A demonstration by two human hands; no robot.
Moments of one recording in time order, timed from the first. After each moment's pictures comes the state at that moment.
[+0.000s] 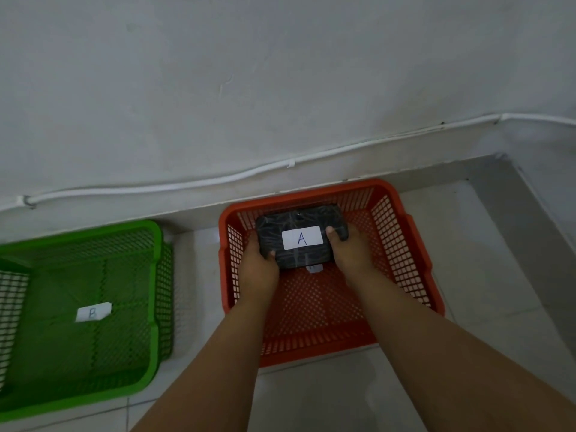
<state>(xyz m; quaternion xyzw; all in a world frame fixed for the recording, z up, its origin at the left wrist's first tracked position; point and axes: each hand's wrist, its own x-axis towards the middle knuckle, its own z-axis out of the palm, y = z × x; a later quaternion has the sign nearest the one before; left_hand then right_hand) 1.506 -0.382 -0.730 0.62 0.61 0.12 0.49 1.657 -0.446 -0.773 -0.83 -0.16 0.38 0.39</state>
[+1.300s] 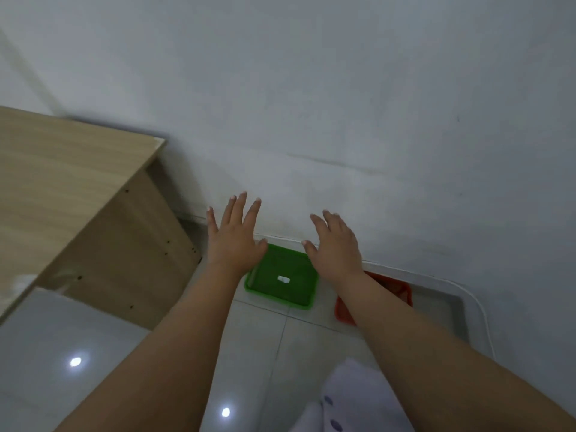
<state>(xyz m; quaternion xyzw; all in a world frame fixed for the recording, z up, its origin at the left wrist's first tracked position) 1.087 -0.487 0.000 0.78 0.62 0.06 0.04 1.284 -0.521 -0.011 -0.72 -0.66 0.18 0.13</state>
